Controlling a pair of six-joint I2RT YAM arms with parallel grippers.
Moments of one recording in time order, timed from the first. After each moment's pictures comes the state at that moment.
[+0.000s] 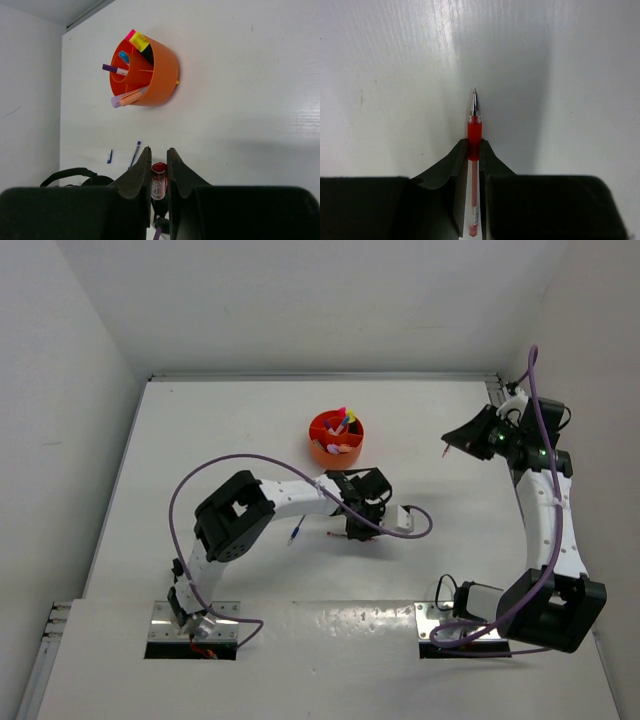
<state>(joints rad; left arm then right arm) -1.00 2.09 1.49 -0.54 0.31 0.59 -0.27 1.21 1.05 -0.48 -0.67 0.40</state>
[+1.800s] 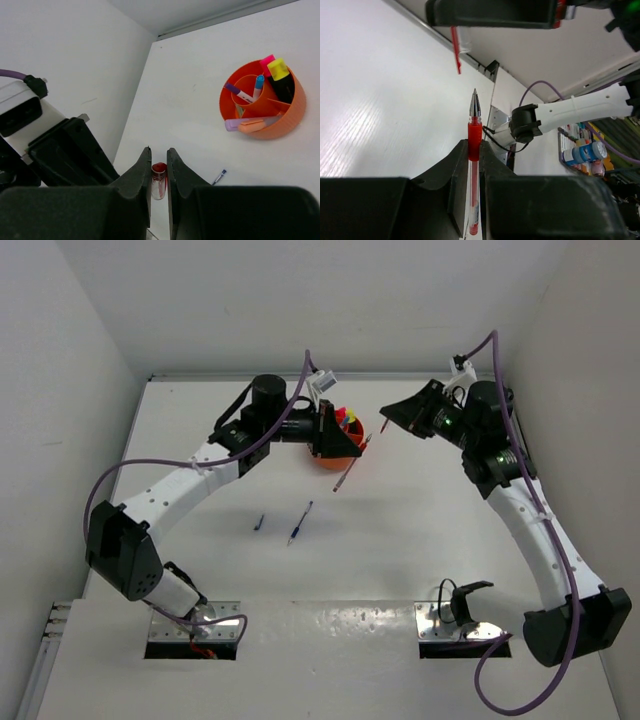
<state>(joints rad) -0.59 1.49 1.33 -0.01 0.86 -0.48 0.24 1.15 1.12 -0.17 -0.42 0.73</state>
